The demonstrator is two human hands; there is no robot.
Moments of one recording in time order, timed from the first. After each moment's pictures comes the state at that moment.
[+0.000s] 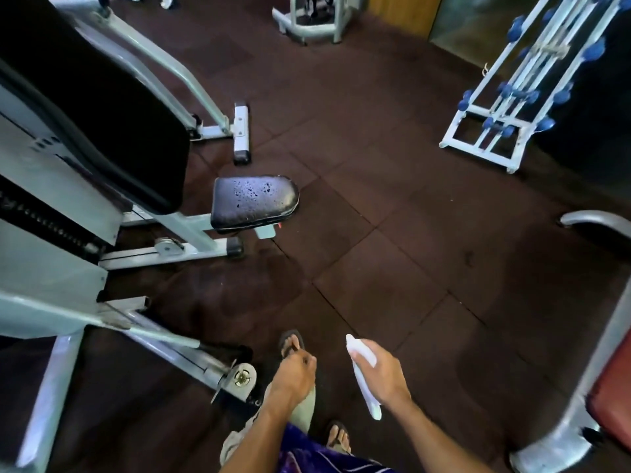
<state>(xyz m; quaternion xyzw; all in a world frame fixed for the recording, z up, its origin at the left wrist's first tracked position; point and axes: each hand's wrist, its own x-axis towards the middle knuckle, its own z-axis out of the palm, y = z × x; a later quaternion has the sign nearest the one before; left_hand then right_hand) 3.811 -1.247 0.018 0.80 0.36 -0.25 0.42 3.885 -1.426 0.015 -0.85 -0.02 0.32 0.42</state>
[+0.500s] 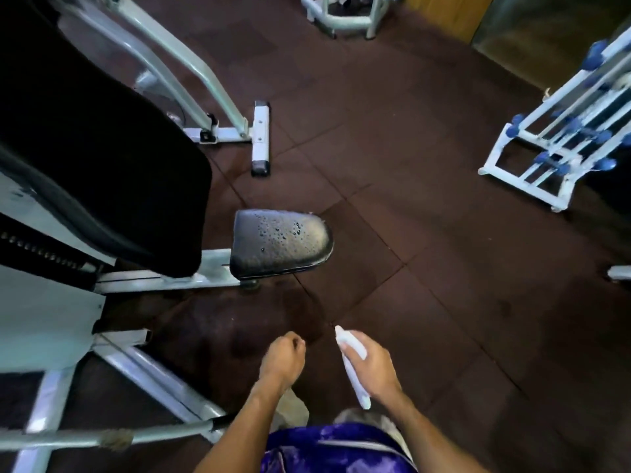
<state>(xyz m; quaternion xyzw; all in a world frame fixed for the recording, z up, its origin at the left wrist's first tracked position) 3.997 -1.005 0.000 0.79 0.39 -0.21 0.43 4.075 -1.185 0.009 -0.84 -0.06 0.34 0.41</state>
